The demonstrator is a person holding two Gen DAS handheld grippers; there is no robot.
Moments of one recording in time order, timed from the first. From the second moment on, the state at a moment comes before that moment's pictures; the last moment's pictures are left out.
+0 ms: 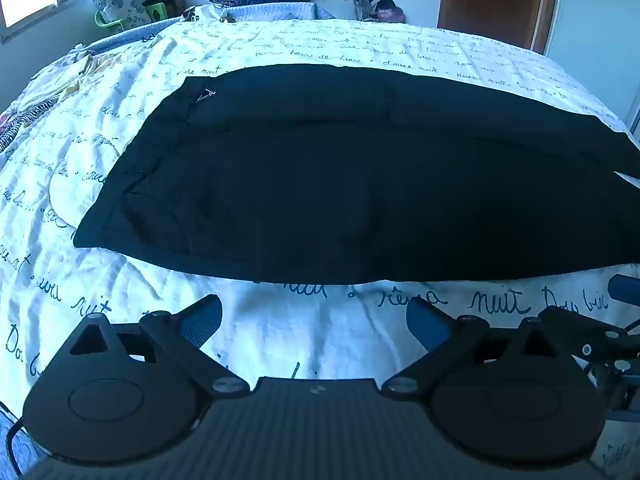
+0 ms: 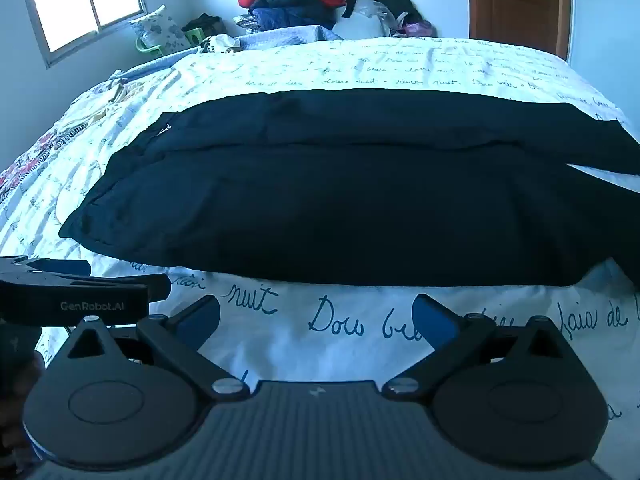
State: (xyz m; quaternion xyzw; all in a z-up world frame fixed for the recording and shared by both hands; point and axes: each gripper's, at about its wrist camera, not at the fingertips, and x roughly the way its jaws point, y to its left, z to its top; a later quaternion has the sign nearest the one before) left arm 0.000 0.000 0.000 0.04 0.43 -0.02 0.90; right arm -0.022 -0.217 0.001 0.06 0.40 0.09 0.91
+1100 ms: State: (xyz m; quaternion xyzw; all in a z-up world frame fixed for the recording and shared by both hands) left arm 0.001 -0.004 -0.002 0.04 0.44 -0.02 0.90; right arm -0.023 -0.218 -0.001 0.06 0.41 0.09 0.91
